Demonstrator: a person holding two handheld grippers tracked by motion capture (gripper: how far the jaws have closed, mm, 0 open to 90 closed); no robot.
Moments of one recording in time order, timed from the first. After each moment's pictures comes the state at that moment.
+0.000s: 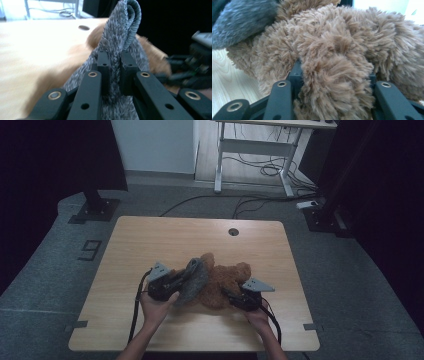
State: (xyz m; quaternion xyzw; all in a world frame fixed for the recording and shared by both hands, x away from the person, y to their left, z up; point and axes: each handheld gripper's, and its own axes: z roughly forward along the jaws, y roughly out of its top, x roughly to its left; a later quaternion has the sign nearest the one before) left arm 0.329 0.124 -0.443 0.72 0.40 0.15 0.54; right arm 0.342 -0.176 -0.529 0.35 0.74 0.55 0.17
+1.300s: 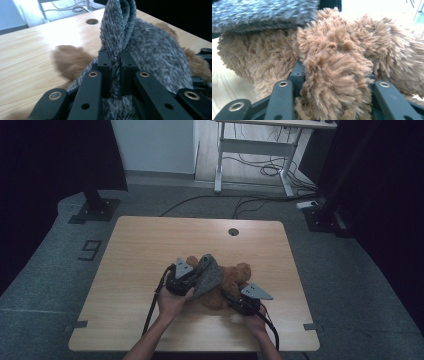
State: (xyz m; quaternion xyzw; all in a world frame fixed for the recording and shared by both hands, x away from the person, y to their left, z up) left arm 0.348 0.092 -0.456 0.76 0.39 0.23 0.46; right arm 0.328 -0.169 -0.538 0.36 0.71 0.56 0.22
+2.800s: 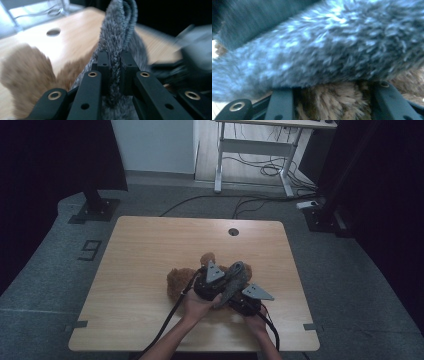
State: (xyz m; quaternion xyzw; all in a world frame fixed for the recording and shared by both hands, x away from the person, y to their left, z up) left arm 0.338 0.002 -0.454 0.80 0.33 0.20 0.46; right arm 0.328 -0.172 -0.539 0.36 0.71 0.56 0.22
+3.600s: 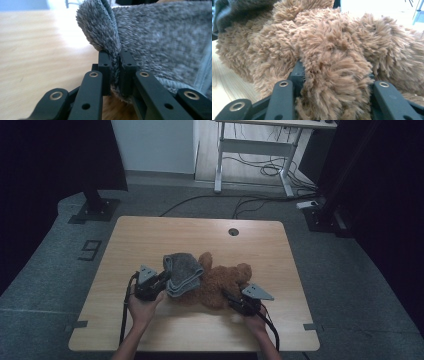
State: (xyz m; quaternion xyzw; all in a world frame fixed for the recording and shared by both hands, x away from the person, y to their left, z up) left arm 0.337 0.179 -0.489 0.71 0.49 0.23 0.46; right arm 0.328 -0.171 -0.540 0.37 0.71 0.56 0.22
